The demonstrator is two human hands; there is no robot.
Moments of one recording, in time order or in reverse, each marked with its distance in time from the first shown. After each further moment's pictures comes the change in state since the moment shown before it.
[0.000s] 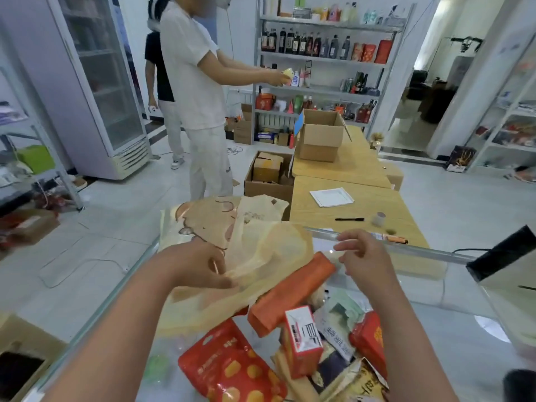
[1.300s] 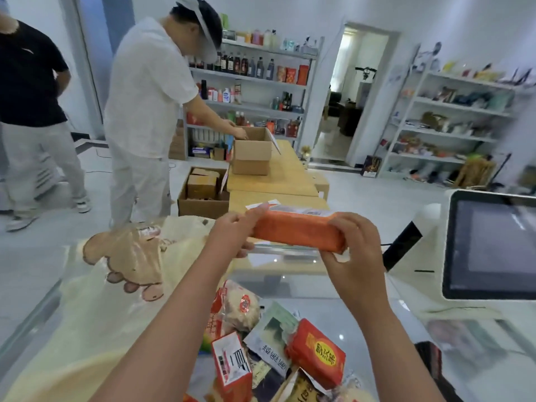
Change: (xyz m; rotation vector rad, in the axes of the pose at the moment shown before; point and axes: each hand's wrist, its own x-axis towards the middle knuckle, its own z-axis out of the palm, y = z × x) left_hand 0.071 0.170 -0.019 -1.212 0.282 0.051; right_hand -0.009 -0.003 -0.086 -0.440 0.531 -0.749
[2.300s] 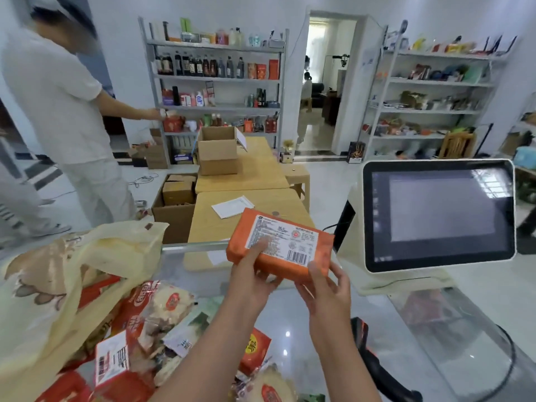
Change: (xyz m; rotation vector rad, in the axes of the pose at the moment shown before) left_hand -0.053 -0.041 0.219 -0.918 -0.079 -0.375; right_hand -0.085 0.094 -0.072 1.122 0.232 1.246
